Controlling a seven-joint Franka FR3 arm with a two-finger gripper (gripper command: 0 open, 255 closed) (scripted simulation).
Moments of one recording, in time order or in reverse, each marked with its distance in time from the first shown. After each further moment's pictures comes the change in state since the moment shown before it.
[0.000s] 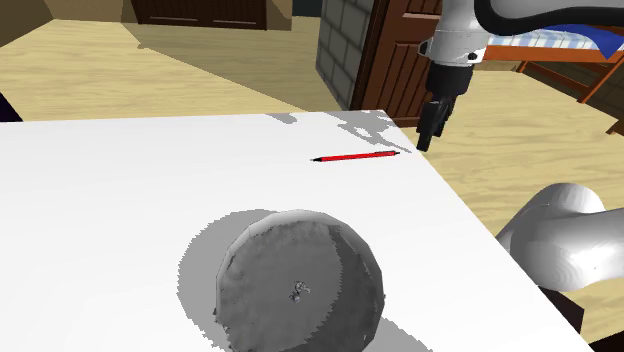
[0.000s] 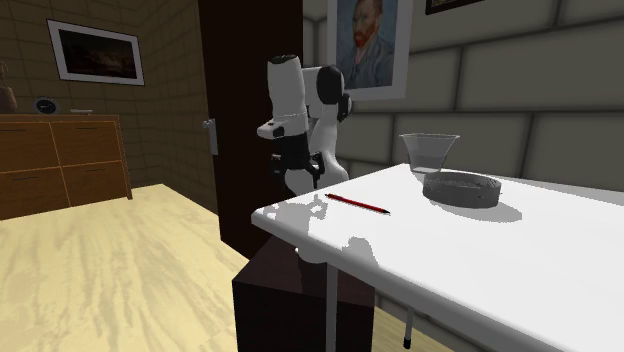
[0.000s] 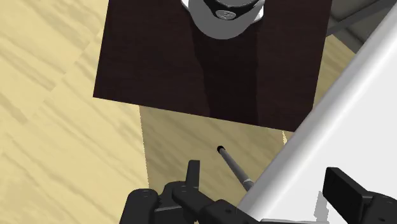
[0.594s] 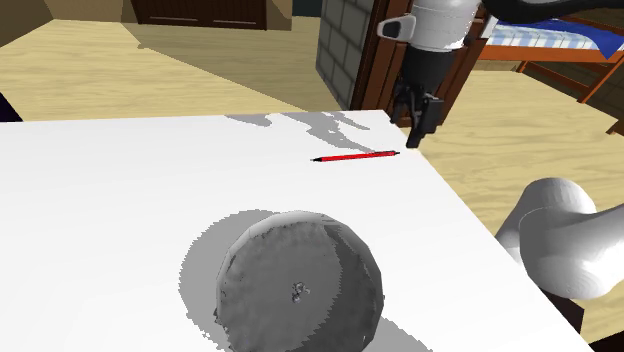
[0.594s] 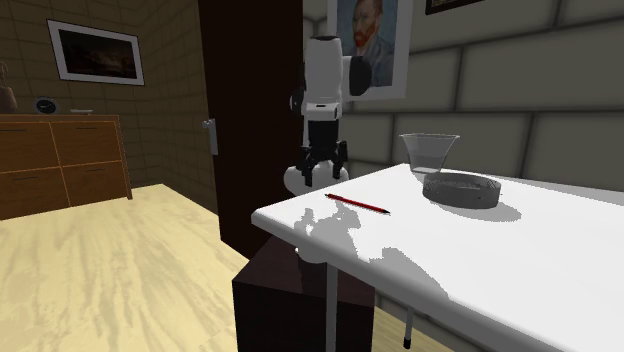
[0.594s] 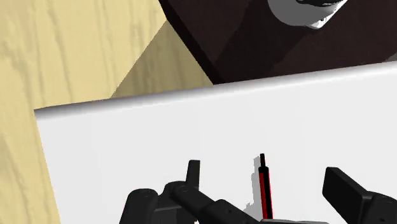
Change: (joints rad) arm 0.261 0.065 0.011 0.109 -0.035 0.069 -0.500
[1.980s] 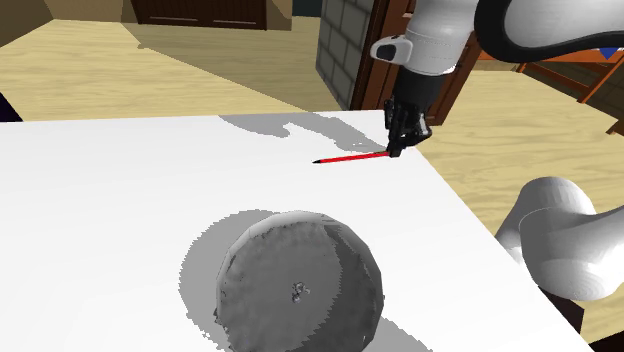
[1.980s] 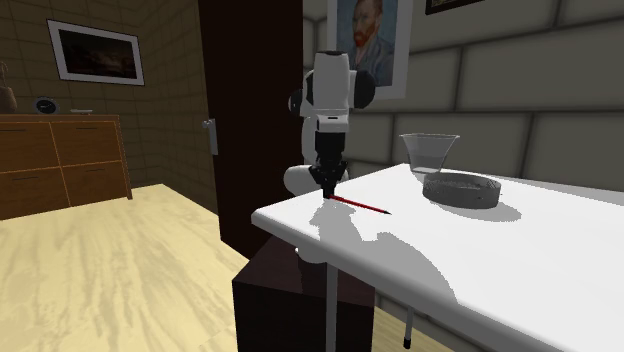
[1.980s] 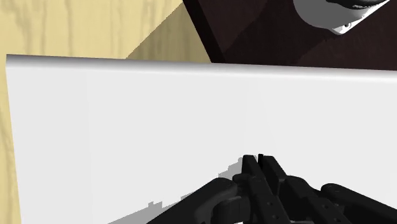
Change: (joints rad) arm 0.054 -0.033 0.001 -0.102 -0.006 0.108 -0.114
